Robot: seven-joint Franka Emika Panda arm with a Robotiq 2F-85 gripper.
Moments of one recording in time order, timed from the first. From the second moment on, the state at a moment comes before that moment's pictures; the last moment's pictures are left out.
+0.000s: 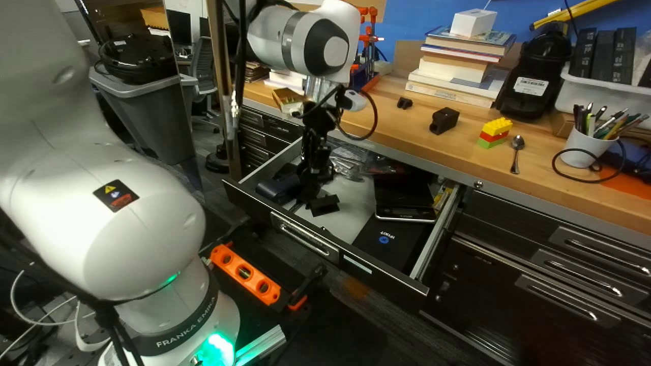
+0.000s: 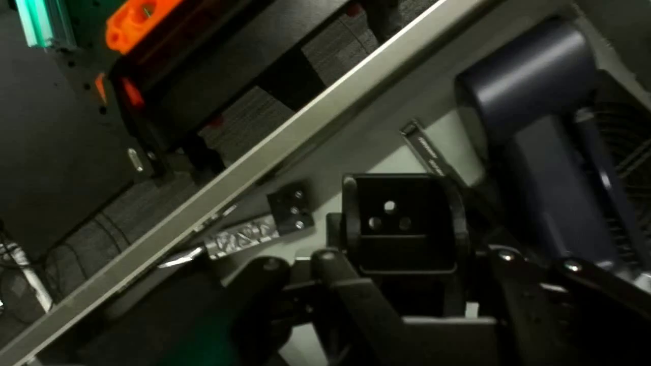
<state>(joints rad) 0.07 -0.03 0.02 -2.55 0.04 2.20 0.66</state>
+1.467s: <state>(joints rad) -0.08 0.05 -0.07 -2.73 0.23 2.58 -0.03</state>
